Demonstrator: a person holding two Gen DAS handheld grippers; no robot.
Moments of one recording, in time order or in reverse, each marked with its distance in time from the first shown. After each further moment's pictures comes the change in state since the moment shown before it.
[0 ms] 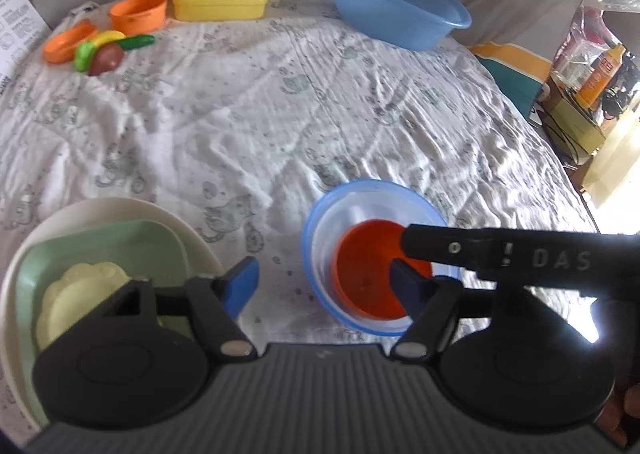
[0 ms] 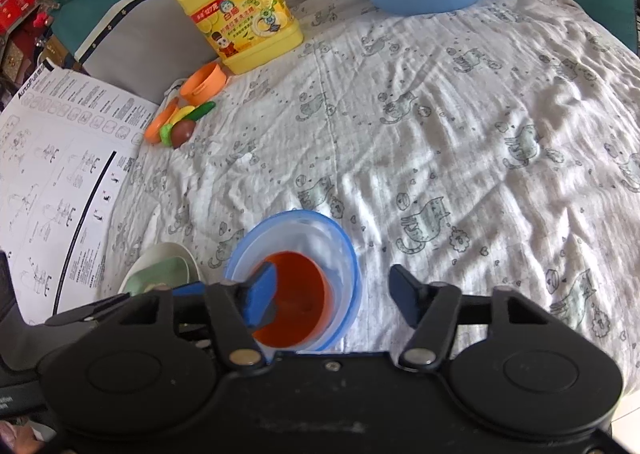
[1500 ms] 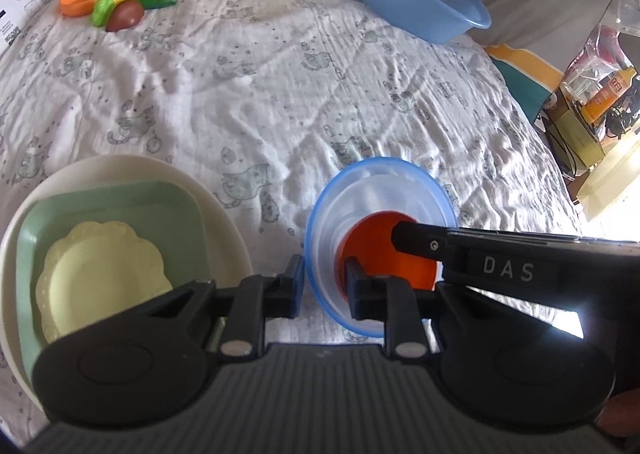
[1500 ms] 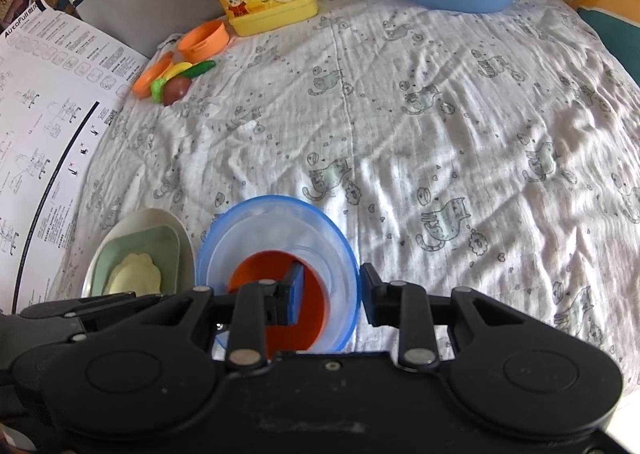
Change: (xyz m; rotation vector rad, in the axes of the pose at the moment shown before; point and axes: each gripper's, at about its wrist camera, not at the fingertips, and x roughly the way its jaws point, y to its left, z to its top) left arm -0.004 0.019 -0.004 -0.112 0.061 -0.020; right arm 0.019 0.037 0.006 -0.117 0.078 -0.114
